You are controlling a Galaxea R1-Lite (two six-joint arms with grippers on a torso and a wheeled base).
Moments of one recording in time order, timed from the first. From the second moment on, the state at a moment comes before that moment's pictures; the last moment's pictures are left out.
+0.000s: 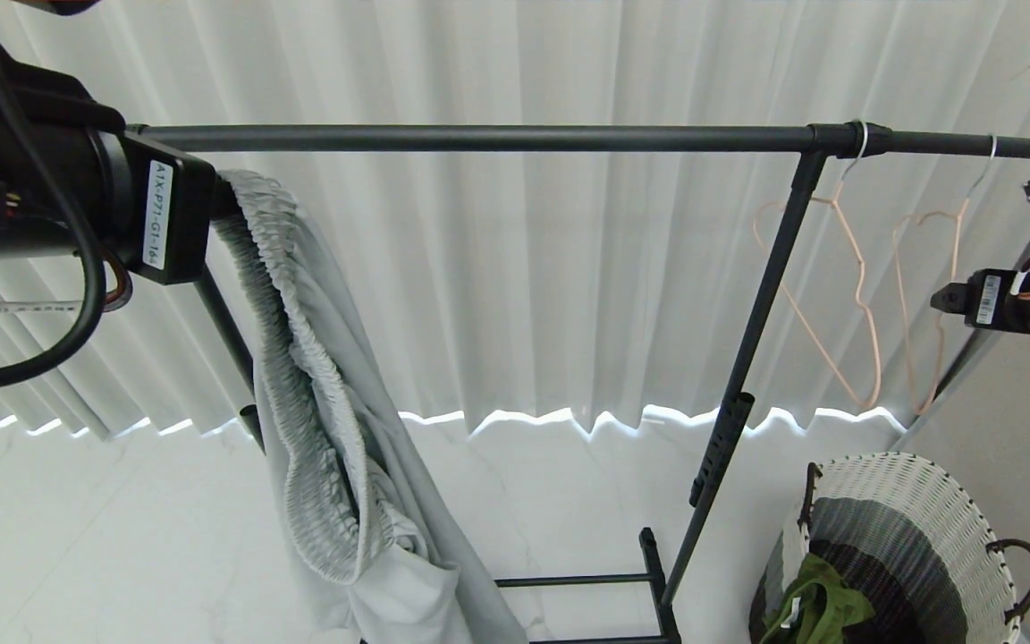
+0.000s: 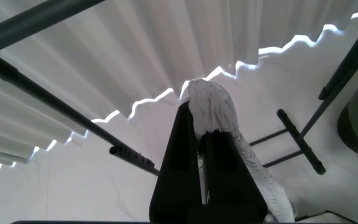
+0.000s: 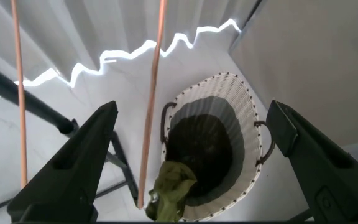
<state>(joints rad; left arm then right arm) -0.57 1.34 -1.47 0.46 0.34 0.22 0.06 1.58 -1.20 0.04 -0.35 0.19</state>
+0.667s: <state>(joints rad) -0.57 1.33 -1.46 0.46 0.34 0.22 0.05 1.78 -1.32 0.03 -0.36 0.28</state>
